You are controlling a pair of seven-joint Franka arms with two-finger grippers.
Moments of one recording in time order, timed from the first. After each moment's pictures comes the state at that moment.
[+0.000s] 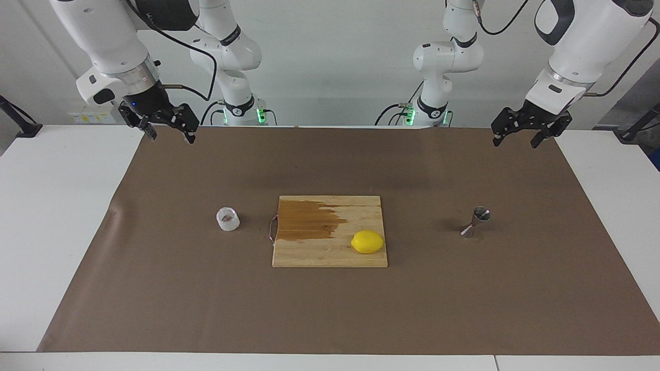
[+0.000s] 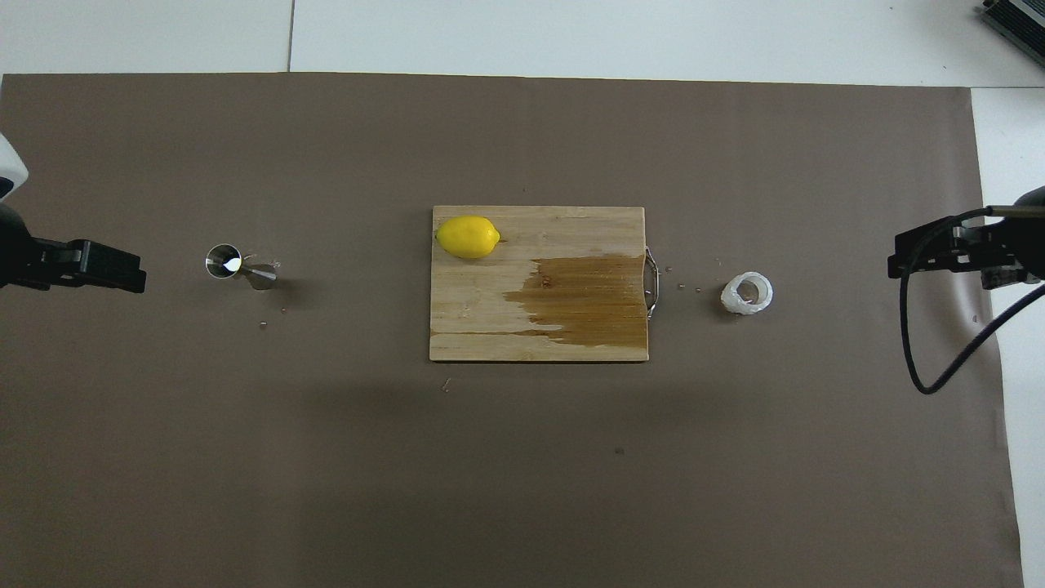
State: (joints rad) left arm -0.02 -0.04 -0.04 -1.64 -0.03 1.58 0.04; right arm -0.06 0.02 0.06 -1.53 0.02 1.50 0.13
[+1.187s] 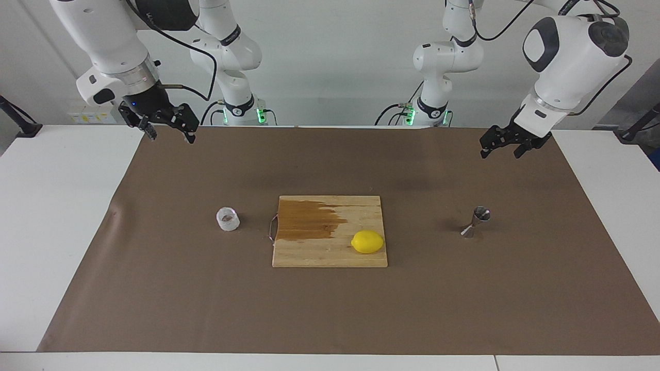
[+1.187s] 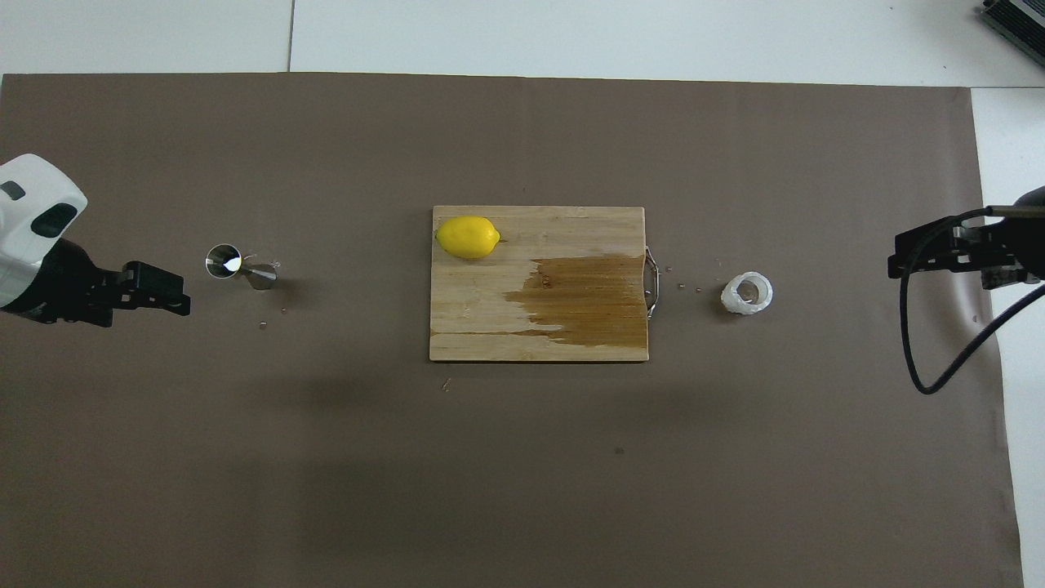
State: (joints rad) left arm 0.04 -0.01 -0.03 -1.83 -0.14 1.67 -0.06; right arm -0.06 0.02 0.06 -1.53 0.02 1.50 0.13
